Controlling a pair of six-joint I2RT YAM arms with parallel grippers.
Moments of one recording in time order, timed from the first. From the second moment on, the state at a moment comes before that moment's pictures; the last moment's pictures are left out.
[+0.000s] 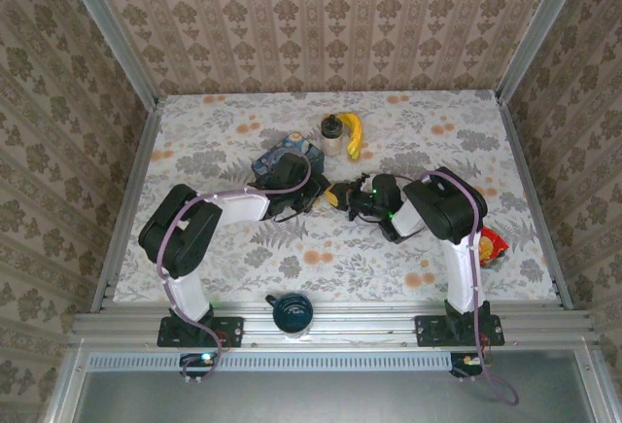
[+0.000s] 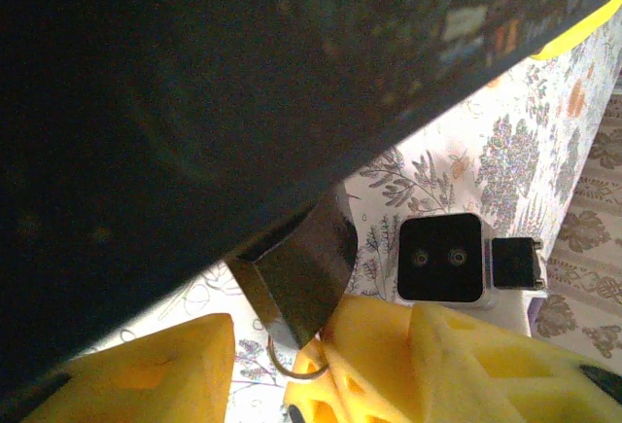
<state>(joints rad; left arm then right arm) -0.69 1.80 0.95 0.10 0.23 -1.33 0.44 2.12 0.70 1.18 -0.54 1.73</state>
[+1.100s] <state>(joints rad) -0.70 1.41 1.11 -0.32 -0.01 -0.76 0.46 2.11 0.71 1.15 -0.41 1.72</state>
